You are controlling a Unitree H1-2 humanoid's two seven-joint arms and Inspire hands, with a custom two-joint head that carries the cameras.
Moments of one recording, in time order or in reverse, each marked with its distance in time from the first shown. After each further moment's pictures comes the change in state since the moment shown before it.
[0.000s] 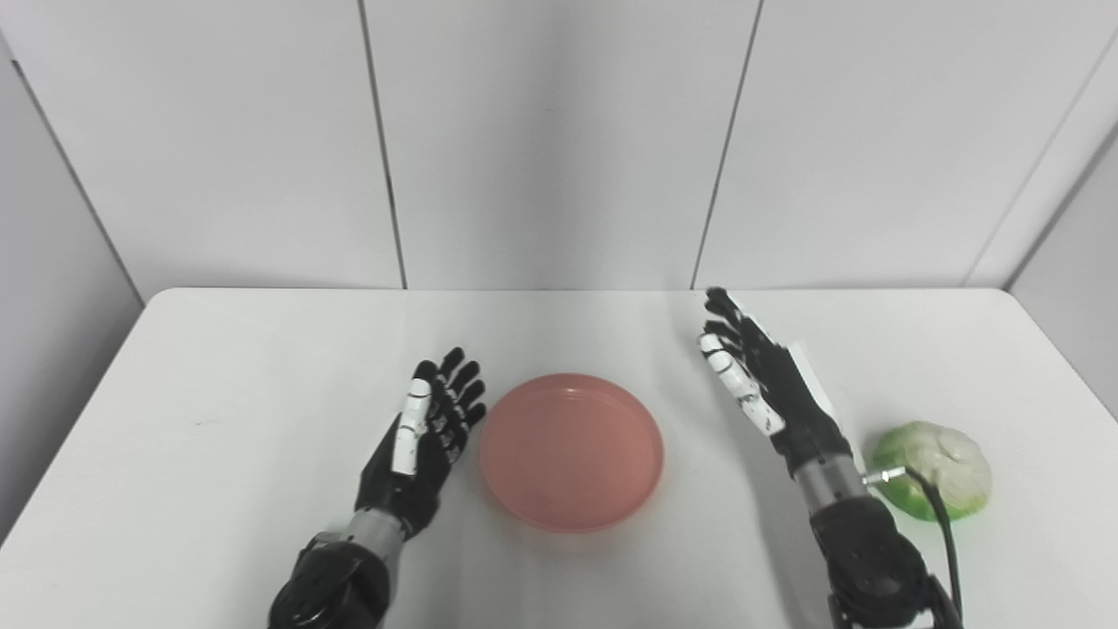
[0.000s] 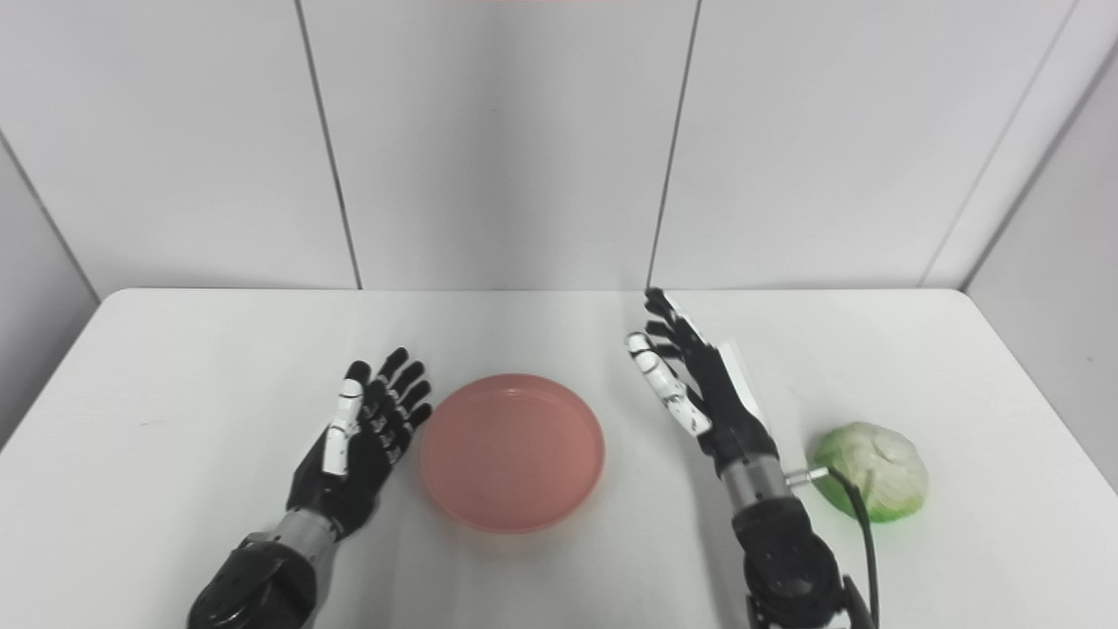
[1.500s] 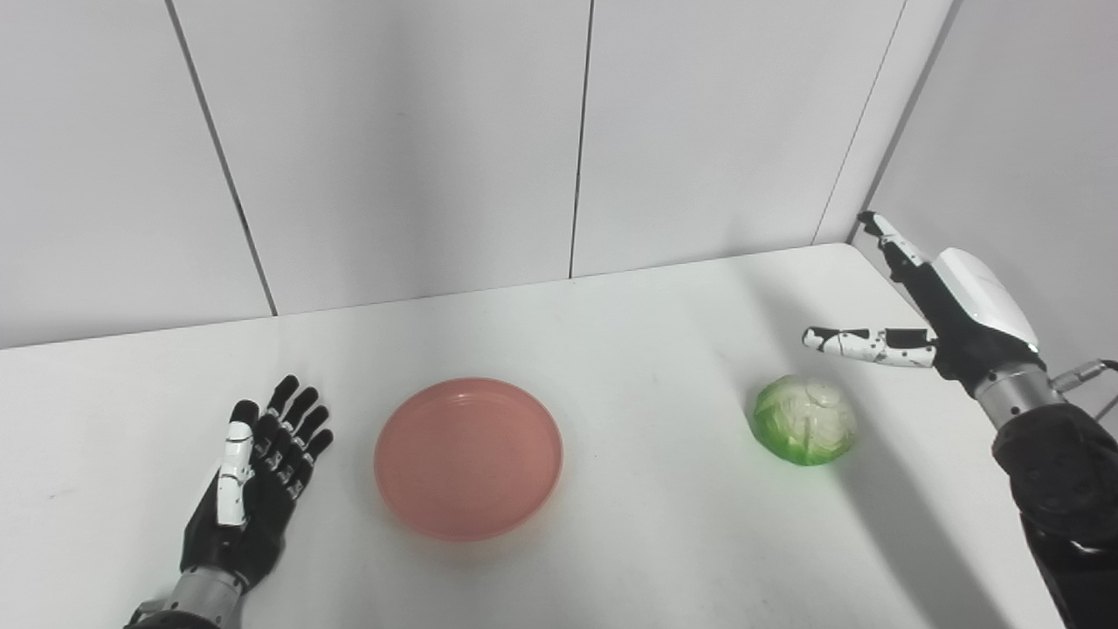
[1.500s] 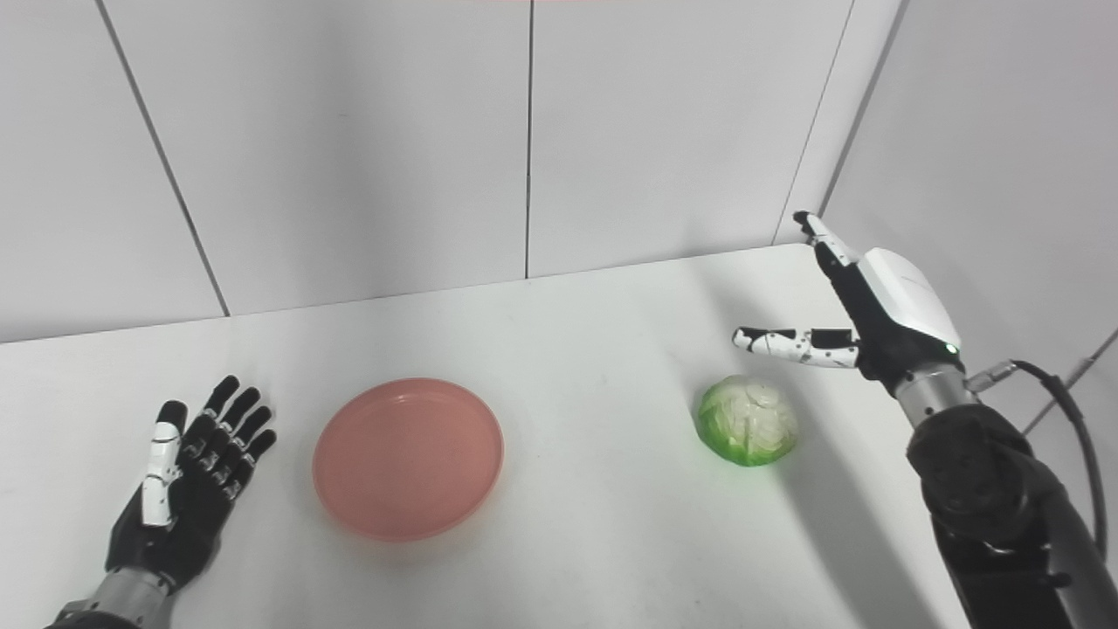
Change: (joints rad) left arm -0.008 0.097 0.067 0.056 -0.046 -0.029 -0.110; right arm 0.220 -0.441 -0.351 -0.215 -0.059 0.220 0.197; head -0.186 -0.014
